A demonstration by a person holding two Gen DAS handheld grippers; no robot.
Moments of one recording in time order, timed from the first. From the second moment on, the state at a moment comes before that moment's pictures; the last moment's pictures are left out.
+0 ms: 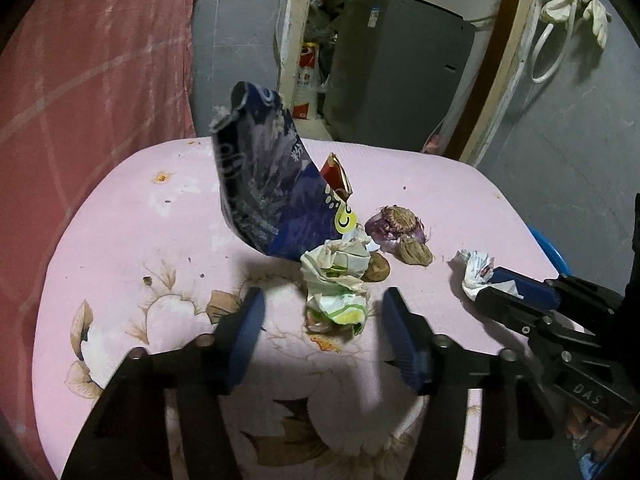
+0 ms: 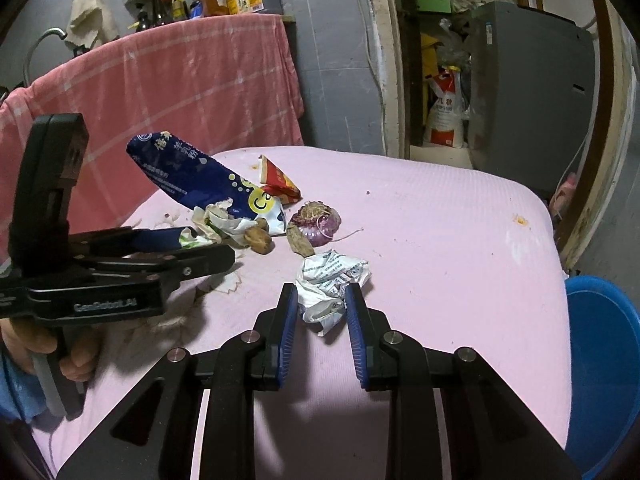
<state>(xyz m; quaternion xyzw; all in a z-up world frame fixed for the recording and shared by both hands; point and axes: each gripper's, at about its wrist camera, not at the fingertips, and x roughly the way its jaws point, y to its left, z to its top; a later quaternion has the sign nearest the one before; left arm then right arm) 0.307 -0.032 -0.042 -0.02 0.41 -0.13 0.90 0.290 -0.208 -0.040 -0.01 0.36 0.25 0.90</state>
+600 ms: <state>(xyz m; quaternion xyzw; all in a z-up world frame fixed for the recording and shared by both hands) 0.267 -0.056 -0.029 0.00 0.35 -0.15 0.93 0.265 -0.237 -0.018 0.02 0.29 0.25 0.93</state>
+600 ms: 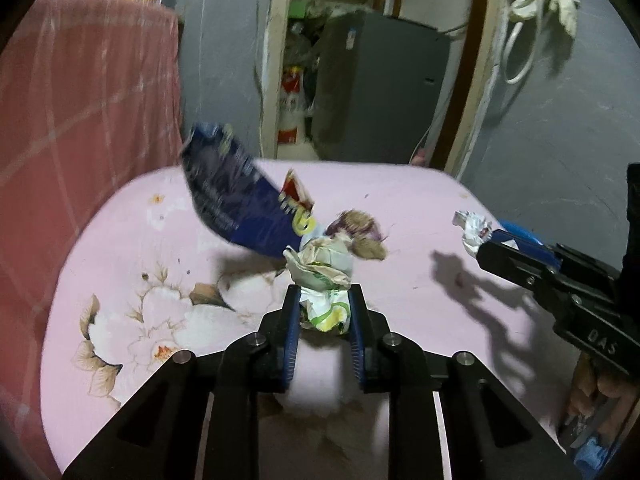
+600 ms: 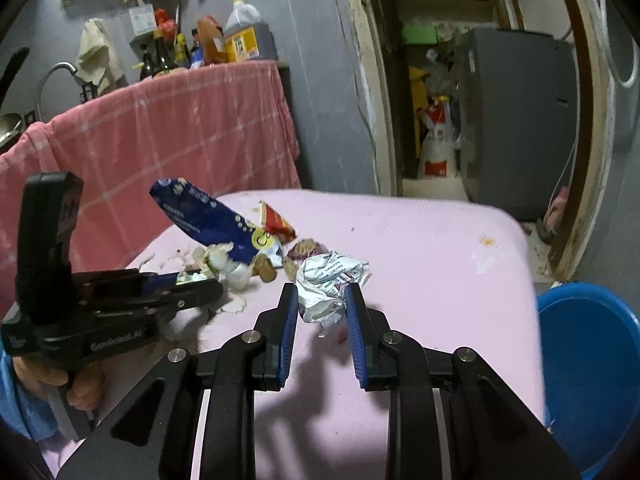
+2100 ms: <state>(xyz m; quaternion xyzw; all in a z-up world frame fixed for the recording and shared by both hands) 0.273 -0.303 0.031 -0.01 0.25 -0.32 0.92 0.202 -0.458 0.021 0.13 0.13 0.01 0.98</state>
